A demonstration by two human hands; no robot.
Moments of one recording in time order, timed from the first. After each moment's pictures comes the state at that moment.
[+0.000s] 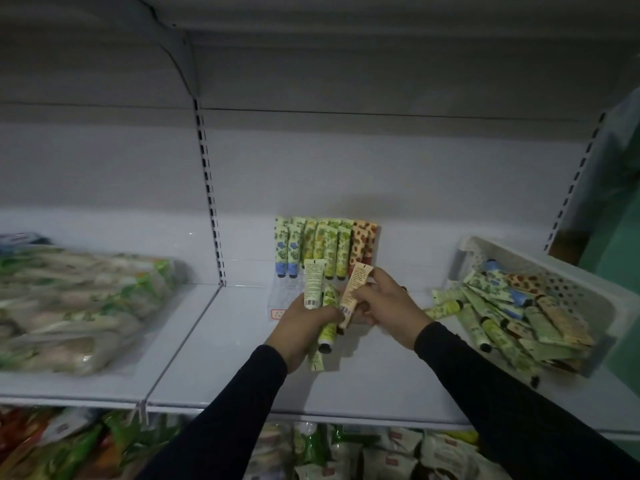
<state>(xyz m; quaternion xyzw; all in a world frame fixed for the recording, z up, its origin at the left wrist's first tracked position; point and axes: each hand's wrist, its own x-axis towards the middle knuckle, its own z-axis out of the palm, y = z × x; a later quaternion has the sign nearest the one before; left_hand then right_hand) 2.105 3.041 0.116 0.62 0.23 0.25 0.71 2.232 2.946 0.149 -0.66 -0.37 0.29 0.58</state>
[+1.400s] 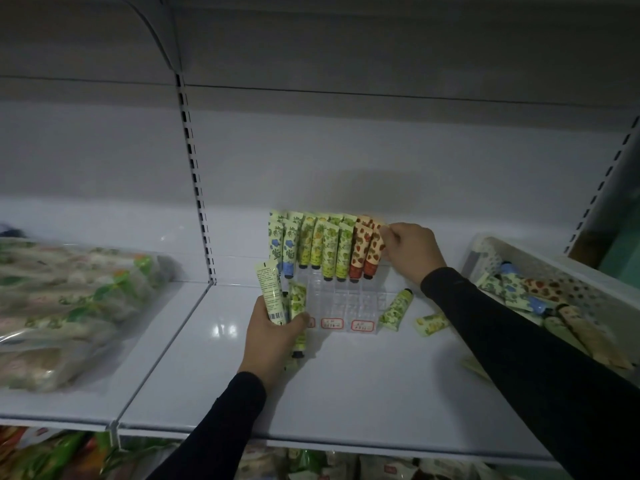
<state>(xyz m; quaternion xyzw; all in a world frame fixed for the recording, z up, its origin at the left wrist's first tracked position) 2.101 3.069 0.081 0.59 0.30 0.43 0.61 2.326 2.994 0.182 -0.80 -0.47 -0.12 0.35</state>
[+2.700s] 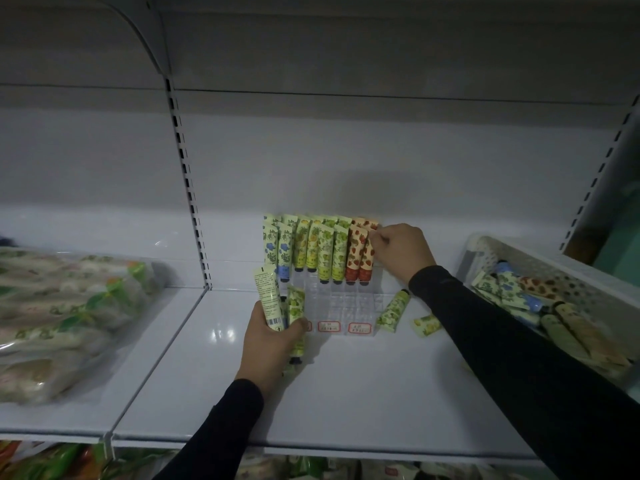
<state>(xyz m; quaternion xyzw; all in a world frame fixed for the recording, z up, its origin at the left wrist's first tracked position) 2.103 3.070 0.079 0.60 0.29 0.42 0.61 2.322 3.000 0.185 -0.81 -0.48 -0.16 0.31</state>
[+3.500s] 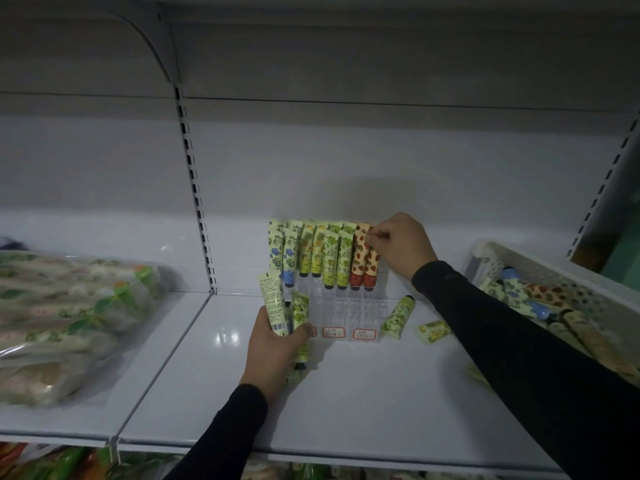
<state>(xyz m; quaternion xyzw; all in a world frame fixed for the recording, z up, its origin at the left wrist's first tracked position) 2.102 3.071 0.079 0.60 0.29 0.42 0.61 2.322 3.007 0.200 -0.78 -0.51 -0.14 0.35</state>
